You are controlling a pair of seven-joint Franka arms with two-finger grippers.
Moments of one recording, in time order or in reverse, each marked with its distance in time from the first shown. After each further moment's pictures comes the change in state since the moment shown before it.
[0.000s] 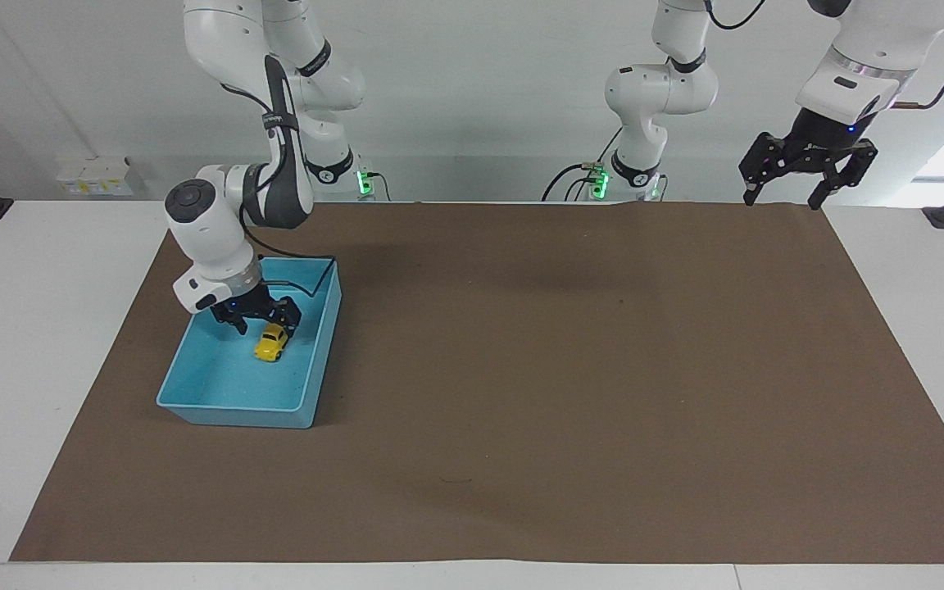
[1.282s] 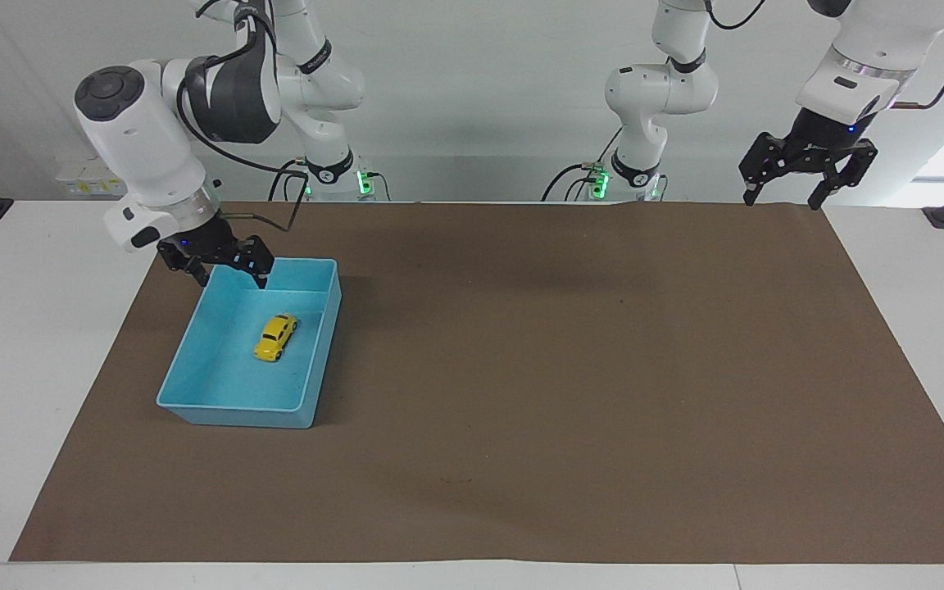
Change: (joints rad) left arm 0.000 0.000 0.000 0.000 0.000 0.000 0.000; right arm 0.021 -0.075 0.010 0.432 0.000 -0.556 0.015
